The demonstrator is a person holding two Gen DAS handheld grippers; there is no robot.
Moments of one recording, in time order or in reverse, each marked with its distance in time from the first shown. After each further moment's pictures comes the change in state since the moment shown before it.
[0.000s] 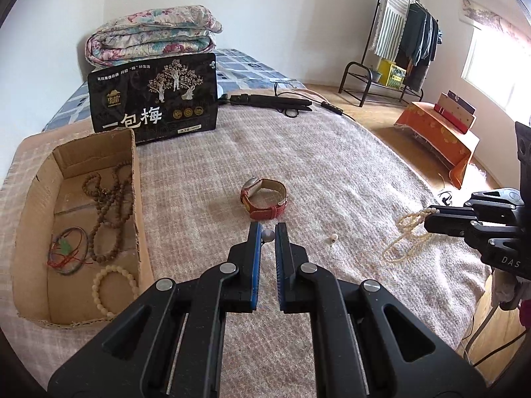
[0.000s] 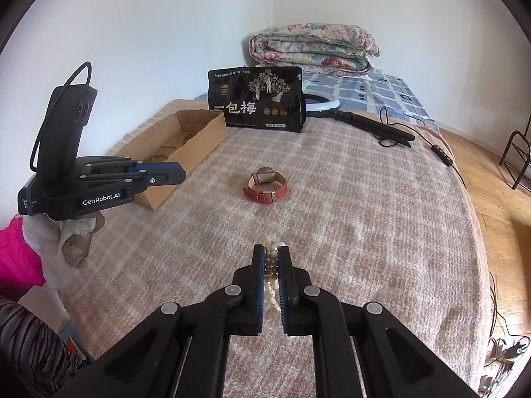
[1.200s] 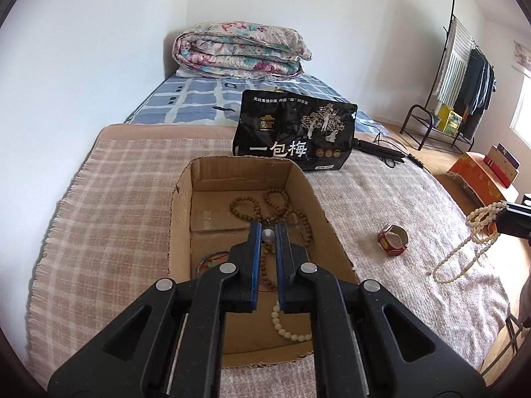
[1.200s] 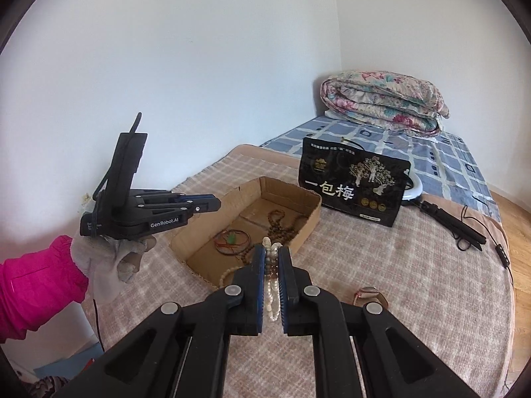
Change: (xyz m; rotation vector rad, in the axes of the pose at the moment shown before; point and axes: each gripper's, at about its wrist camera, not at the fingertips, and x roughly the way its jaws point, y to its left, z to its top) left arm -0.065 0.179 0.014 -0.187 -0.092 0.196; right arm 0.025 0.127 0.121 -0.157 -0.135 0.193
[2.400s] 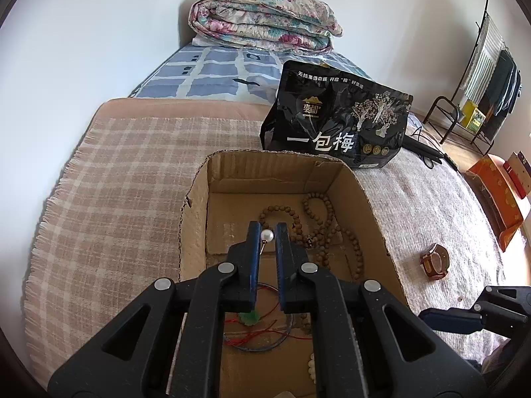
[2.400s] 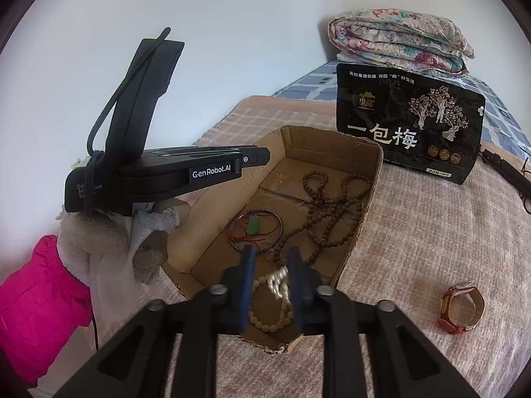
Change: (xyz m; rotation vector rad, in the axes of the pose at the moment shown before) left arm 0.082 0.032 0.032 -0.057 0.125 0.063; right arm 0.138 0.019 -0.003 0.140 0.179 0.075
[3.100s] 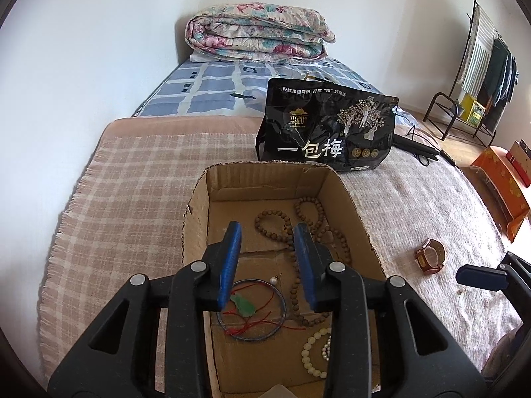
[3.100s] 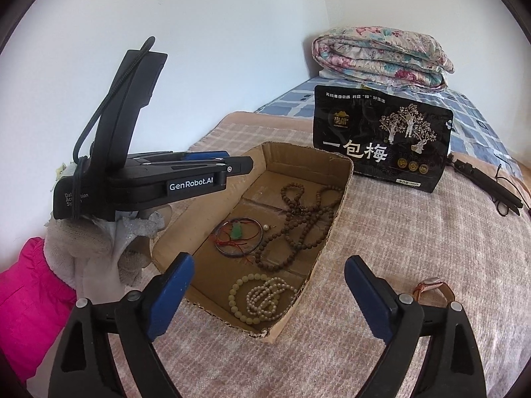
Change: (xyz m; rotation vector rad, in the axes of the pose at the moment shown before) left arm -0.026 -0.018 -0.003 0.062 -0.047 0.032; right arm -0.030 0.001 -0.007 -0.008 -0.060 -0.099
